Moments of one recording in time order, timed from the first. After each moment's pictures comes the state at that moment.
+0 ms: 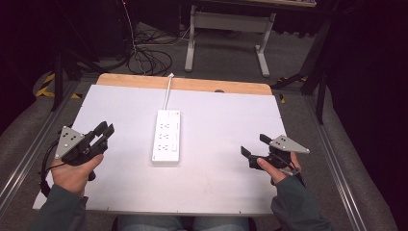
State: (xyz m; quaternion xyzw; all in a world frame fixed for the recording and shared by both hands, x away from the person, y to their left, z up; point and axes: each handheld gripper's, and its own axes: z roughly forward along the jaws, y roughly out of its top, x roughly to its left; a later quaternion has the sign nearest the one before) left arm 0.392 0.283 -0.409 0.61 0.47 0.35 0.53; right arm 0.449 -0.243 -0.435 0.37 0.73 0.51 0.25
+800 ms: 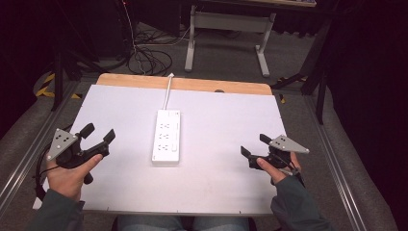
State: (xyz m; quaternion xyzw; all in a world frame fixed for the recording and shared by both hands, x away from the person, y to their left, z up) left arm 0.386 0.291 -0.410 0.60 0.49 0.34 0.54; right arm 0.449 -0.242 -0.435 0.37 0.73 0.51 0.25
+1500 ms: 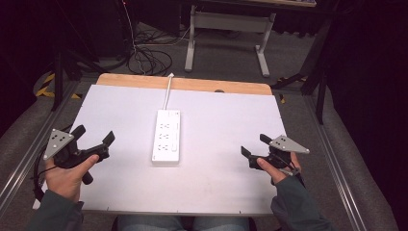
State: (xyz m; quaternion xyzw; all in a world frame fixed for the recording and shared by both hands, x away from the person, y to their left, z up) left arm 0.385 0.292 -0.408 0.58 0.51 0.33 0.54; right arm 0.448 -0.243 -0.435 0.37 0.73 0.51 0.25
